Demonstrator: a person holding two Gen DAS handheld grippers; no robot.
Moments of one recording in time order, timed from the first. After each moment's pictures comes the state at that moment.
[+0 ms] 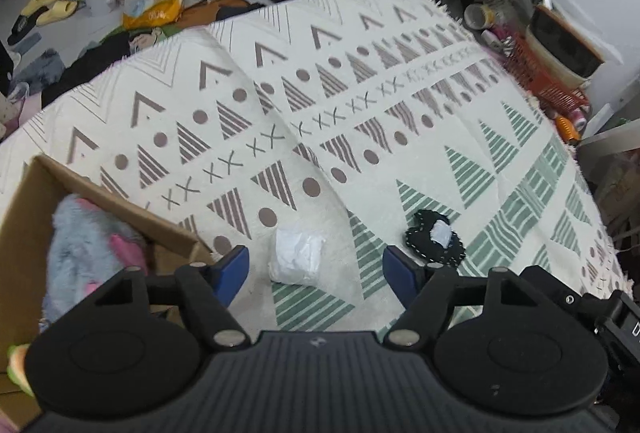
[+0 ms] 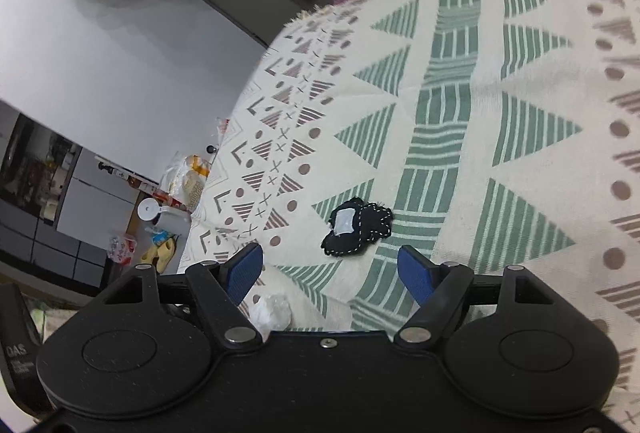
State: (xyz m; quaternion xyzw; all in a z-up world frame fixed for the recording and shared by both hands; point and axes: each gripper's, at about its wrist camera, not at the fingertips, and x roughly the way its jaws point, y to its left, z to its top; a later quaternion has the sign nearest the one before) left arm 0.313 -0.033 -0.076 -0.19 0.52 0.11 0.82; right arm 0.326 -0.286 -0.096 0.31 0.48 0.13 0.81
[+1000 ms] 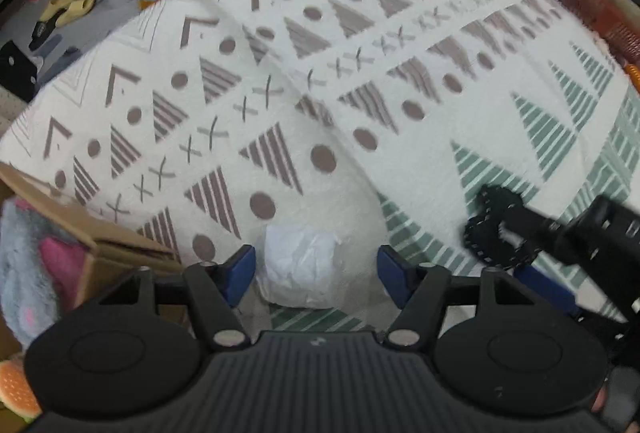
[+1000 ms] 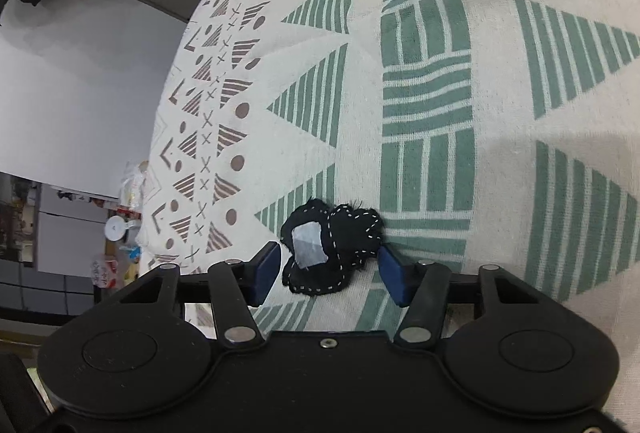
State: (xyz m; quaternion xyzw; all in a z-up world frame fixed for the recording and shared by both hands) left arm 0.354 -0.058 -0.152 -0.12 0.58 0.16 0.79; right arm 0.380 -0.253 -0.172 0.35 0.54 0.06 0.76
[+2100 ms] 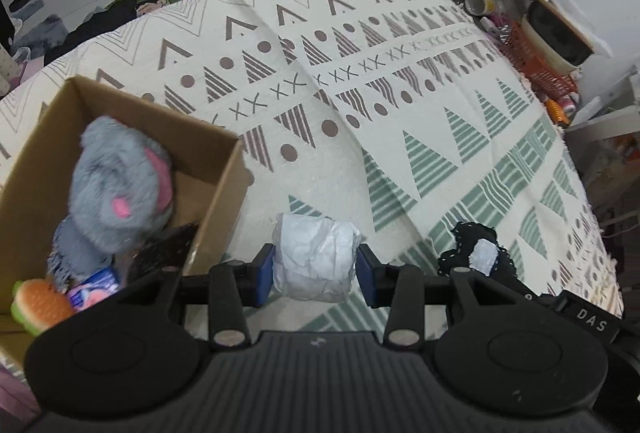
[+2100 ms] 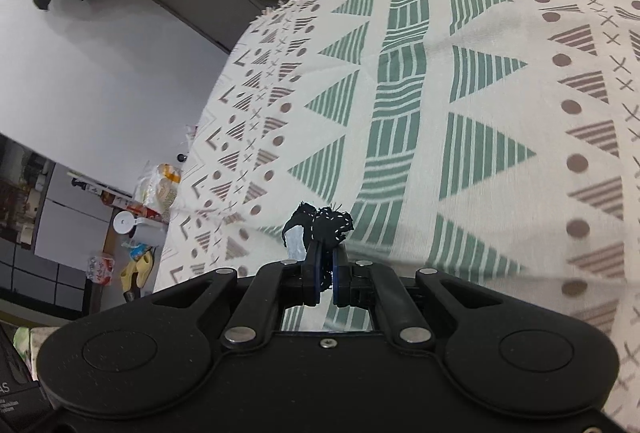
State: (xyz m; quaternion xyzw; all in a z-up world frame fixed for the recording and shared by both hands) left arm 0.250 -0.021 -0.068 -0.22 0.53 0.09 0.81; right arm 0.267 -0.265 -0.087 0.32 0.49 0.07 0.81
